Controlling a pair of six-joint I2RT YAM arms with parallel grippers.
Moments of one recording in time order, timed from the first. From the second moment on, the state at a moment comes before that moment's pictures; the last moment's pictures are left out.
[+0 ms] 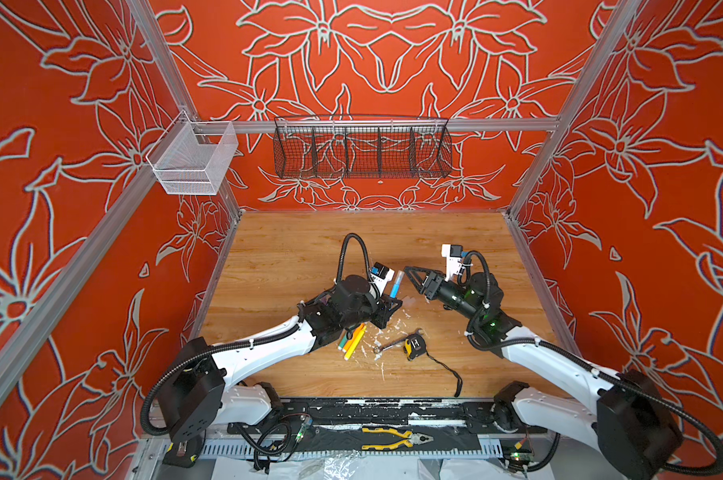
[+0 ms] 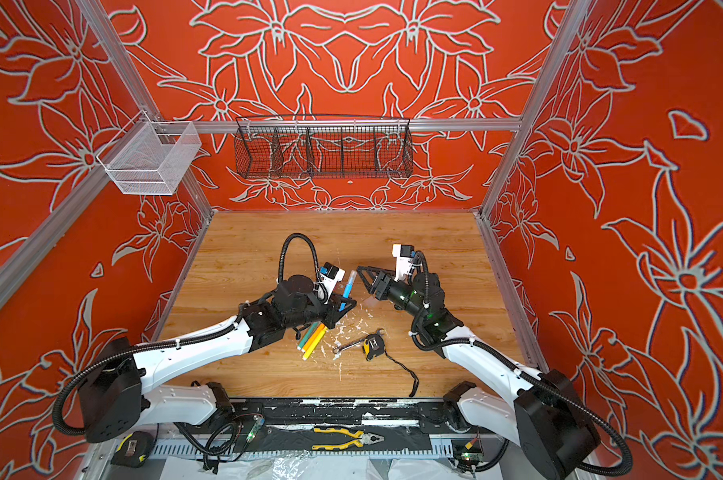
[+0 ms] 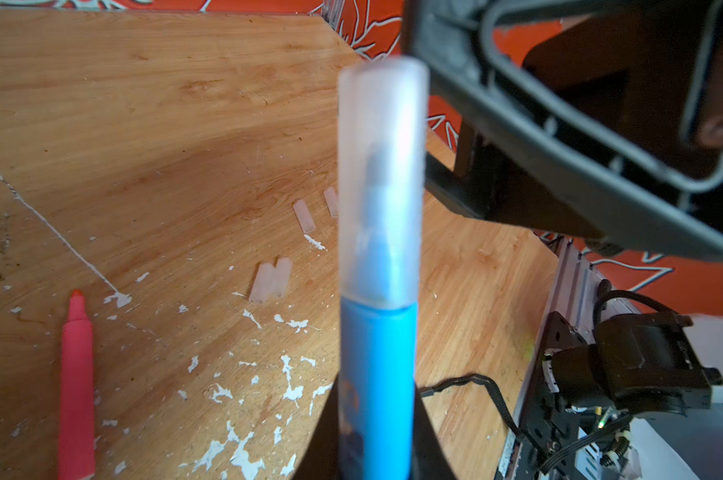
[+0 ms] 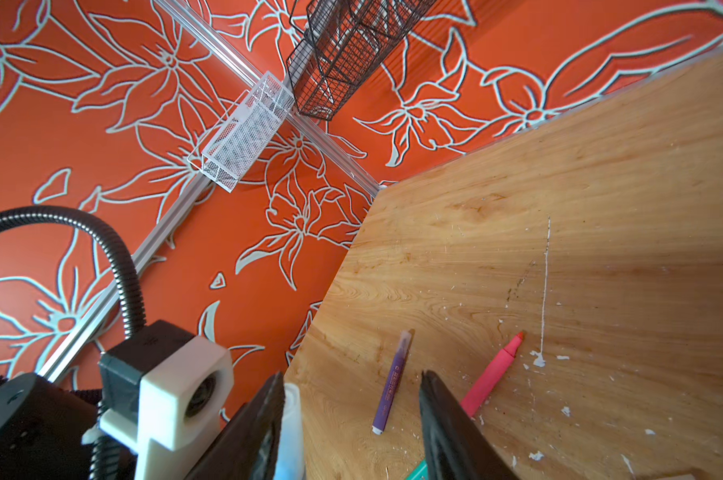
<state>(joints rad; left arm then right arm) -0.81 1.31 0.80 0.05 0.18 -0.37 0.51 1.11 0.53 0.54 -0.35 0.84</state>
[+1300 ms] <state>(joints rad) -0.82 1.37 0.84 -0.02 0.16 -0.37 0.52 1.23 0.58 0.57 -0.46 0.87</state>
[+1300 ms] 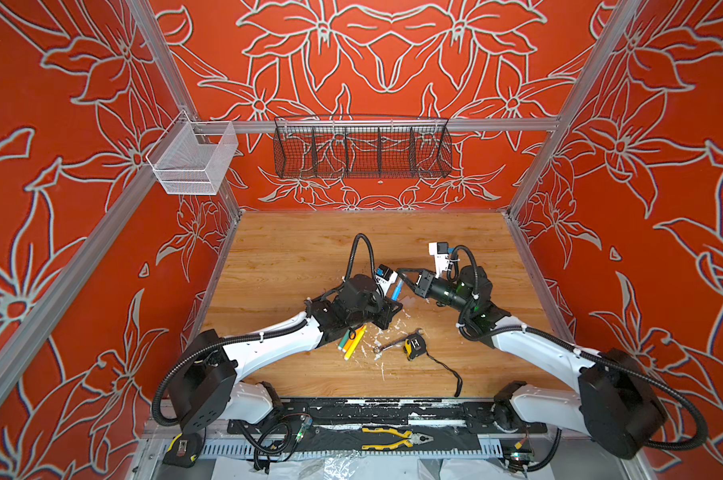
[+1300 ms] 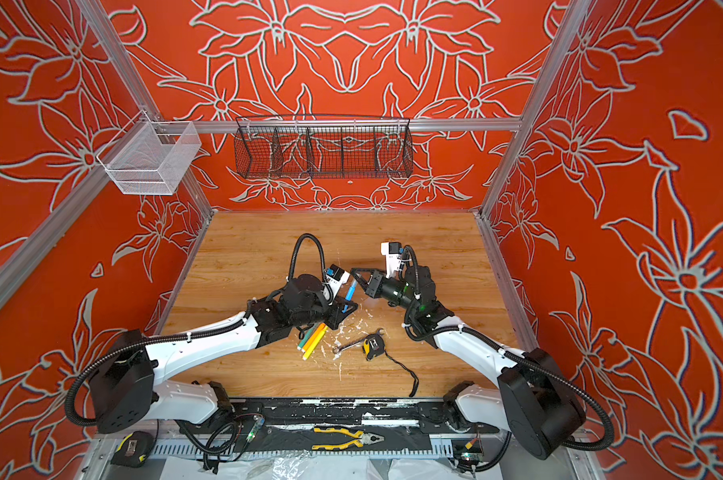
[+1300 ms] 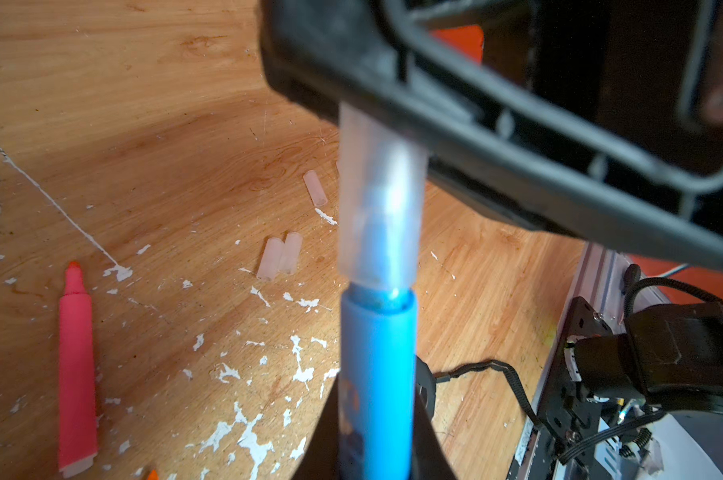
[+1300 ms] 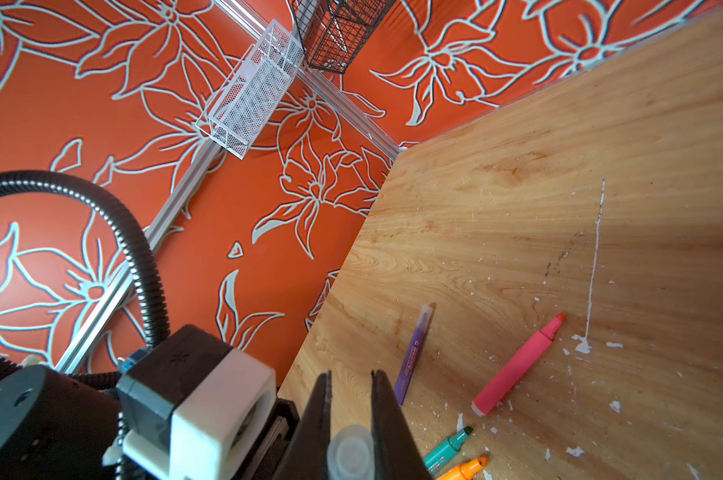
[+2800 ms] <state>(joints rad) -0.85 1.41 1.27 -0.37 0.03 -0.14 0.62 1.01 0.59 0.64 -0.13 0.77</state>
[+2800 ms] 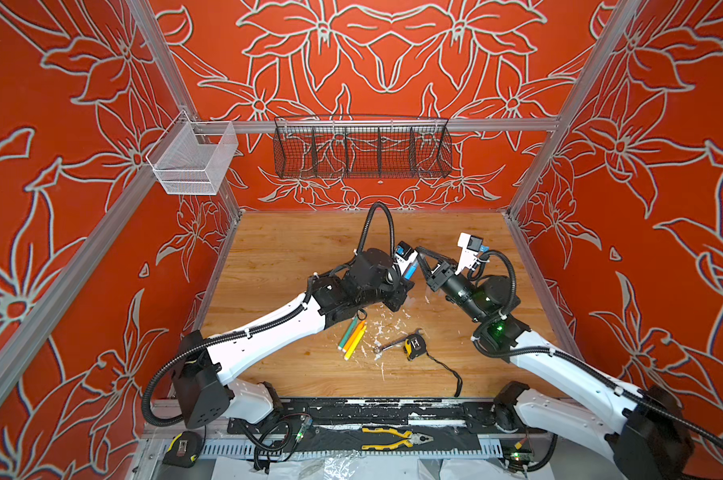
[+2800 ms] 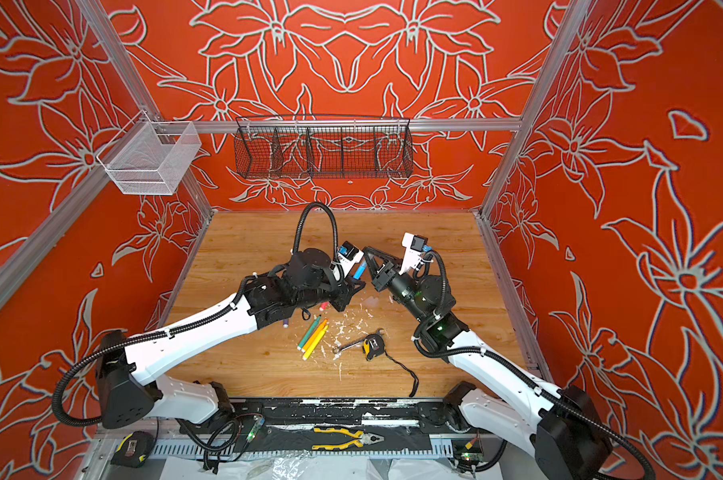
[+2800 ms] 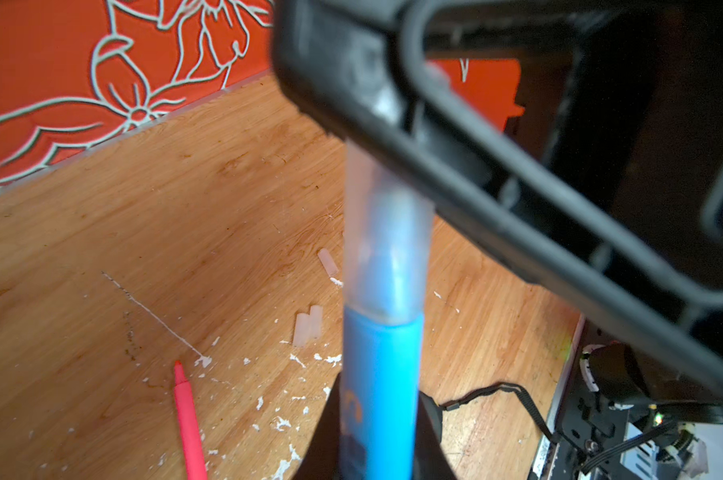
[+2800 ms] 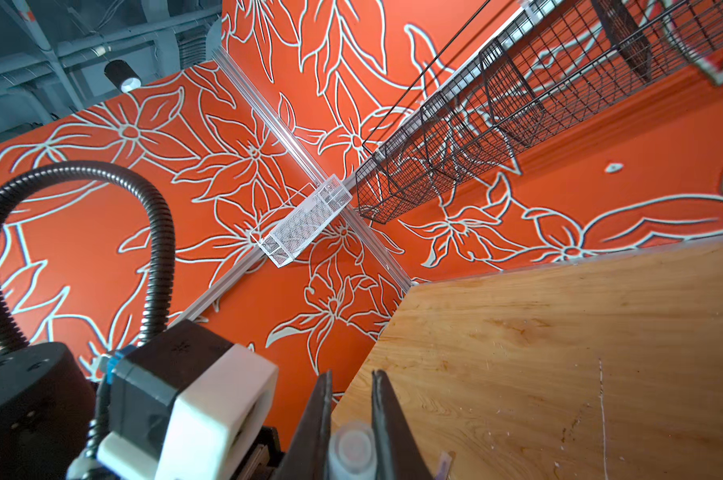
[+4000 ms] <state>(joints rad) -0.68 1.32 0.89 -0.44 -0.30 -0.49 0.75 0.82 0.49 0.08 0.17 0.68</state>
